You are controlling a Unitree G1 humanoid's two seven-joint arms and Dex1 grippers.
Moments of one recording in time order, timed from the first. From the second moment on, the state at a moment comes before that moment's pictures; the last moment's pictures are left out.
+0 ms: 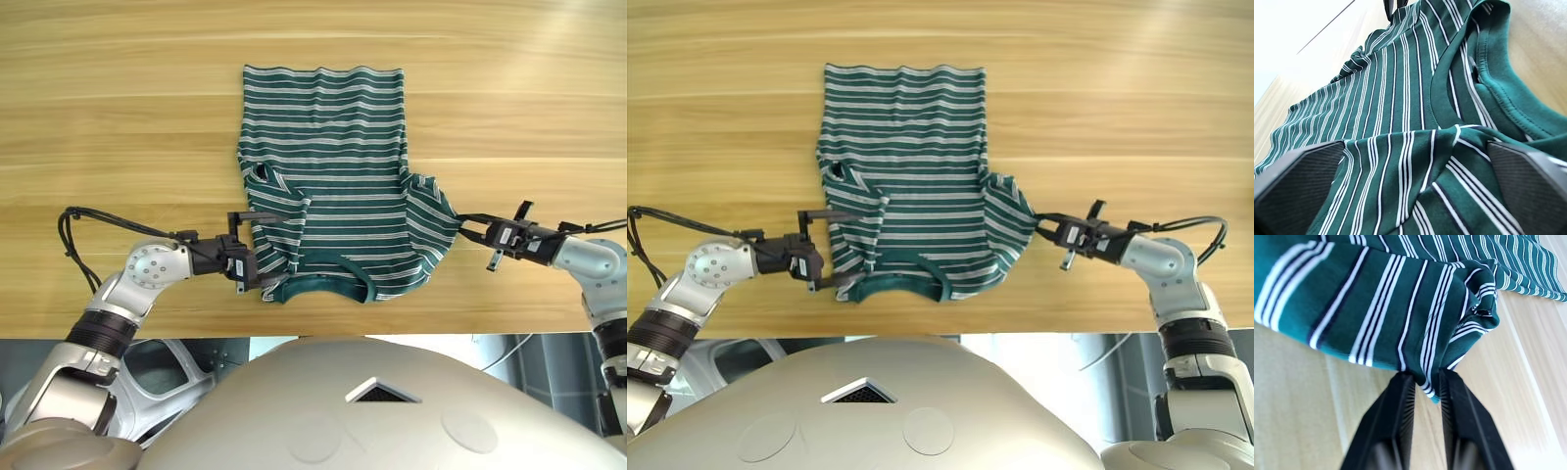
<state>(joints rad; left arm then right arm) 0.09 0.76 -0.41 0.23 0.08 -0.76 -0.84 0.11 -0.84 0.13 0.45 -0.04 -0.62 0.85</state>
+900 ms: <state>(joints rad) 0.08 0.74 -0.42 0.23 0.08 -0.75 -0.83 0.01 -0.79 0.19 0.21 -0.06 -0.56 0.90</state>
